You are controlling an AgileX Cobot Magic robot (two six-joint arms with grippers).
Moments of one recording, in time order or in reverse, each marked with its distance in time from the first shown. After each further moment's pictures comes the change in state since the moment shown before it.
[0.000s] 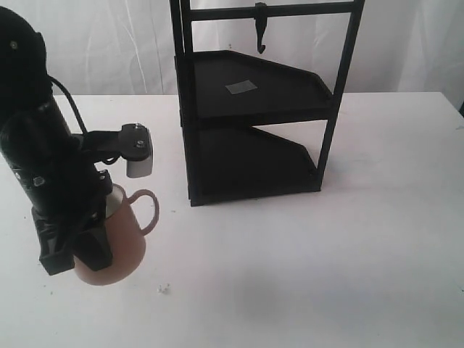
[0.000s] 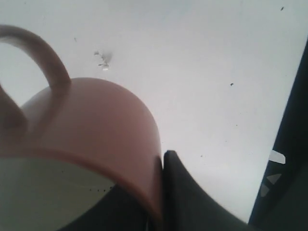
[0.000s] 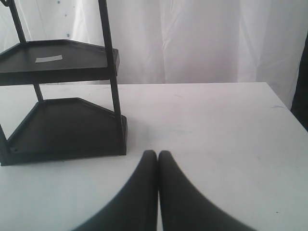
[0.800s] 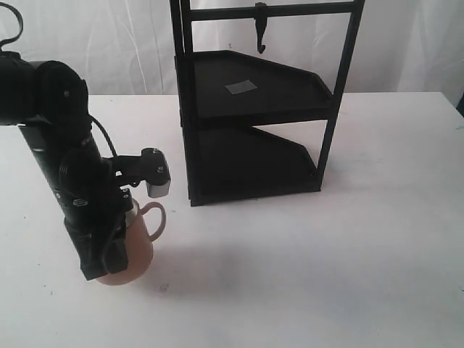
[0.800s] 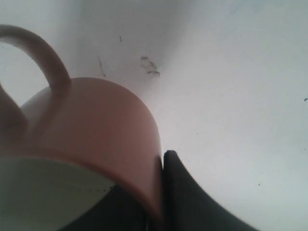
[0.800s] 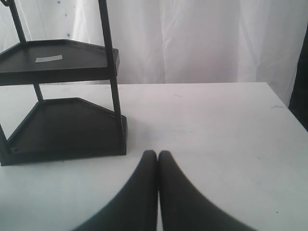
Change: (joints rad) left arm 0.000 0.161 0.015 0.052 -0.173 -0.009; right arm 0.000 0.000 0.000 0.000 0.000 0.000
